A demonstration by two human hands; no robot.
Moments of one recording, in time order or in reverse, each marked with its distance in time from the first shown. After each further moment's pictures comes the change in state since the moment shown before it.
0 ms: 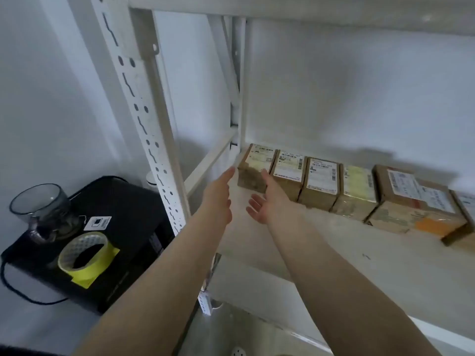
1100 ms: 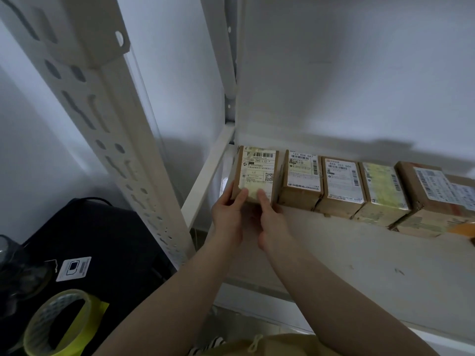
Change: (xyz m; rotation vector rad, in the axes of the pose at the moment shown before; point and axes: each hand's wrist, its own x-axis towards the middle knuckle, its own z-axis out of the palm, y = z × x) left_hand 0.115 -0.027 -0.009 -0.138 -0.206 0.215; right_hand 0.115 0.041 0.025 0.176 0.088 -0.229
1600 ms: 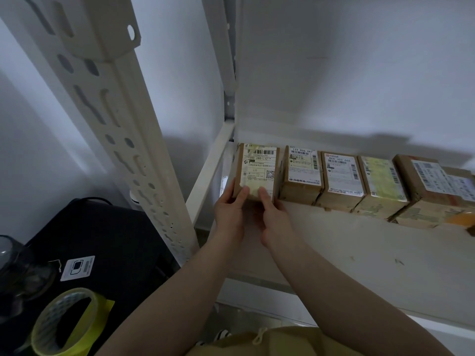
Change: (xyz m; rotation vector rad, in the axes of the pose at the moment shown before) left_hand 0.003 -0.006 -0.009 -0.021 -0.075 0.003; right_hand -0.005 0.003 -0.003 0.011 -0.005 -0.064
